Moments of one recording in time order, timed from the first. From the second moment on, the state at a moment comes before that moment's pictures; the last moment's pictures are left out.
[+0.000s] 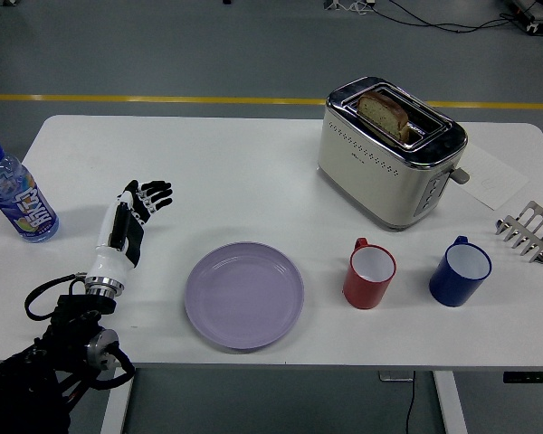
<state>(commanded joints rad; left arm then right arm) -0.38 0.17 -0.95 -0.87 0.62 0.11 -0.65 0.16 -0.05 0.73 0.18 0.14 -0.02 -0.20</state>
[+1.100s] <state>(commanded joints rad) -0.04 0.35 -1.37 -1.05 0.96 0.18 -0.65 0.16 -0.06 0.79 0.18 0.12 -0.05 -0.17</state>
